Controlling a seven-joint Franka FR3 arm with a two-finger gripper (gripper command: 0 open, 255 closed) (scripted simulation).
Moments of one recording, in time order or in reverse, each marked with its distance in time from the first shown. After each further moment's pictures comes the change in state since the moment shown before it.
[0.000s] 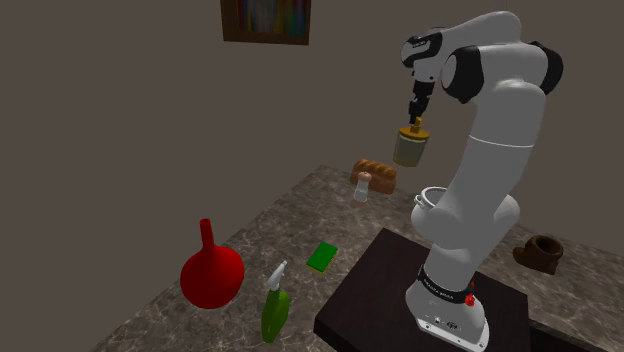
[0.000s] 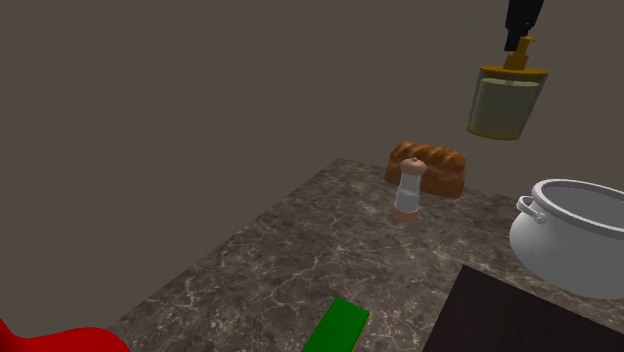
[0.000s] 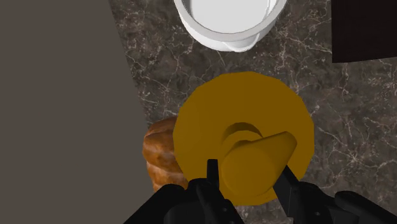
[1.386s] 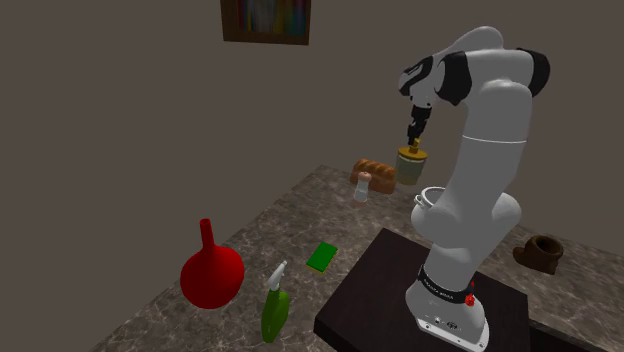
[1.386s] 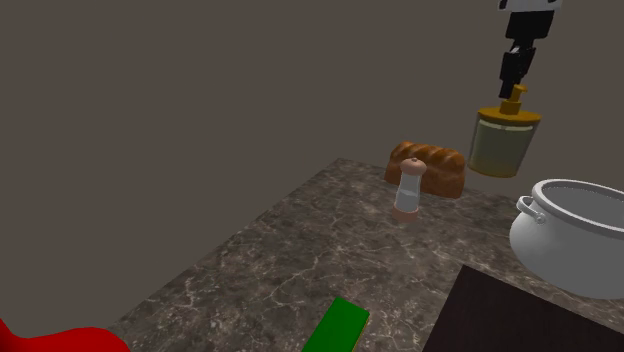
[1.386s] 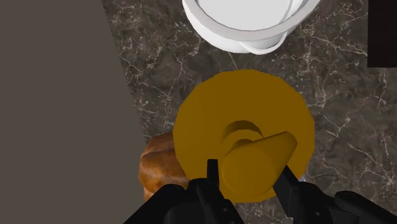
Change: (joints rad) arm -0.036 0.081 -0.013 -0.169 0.054 0.237 -0.072
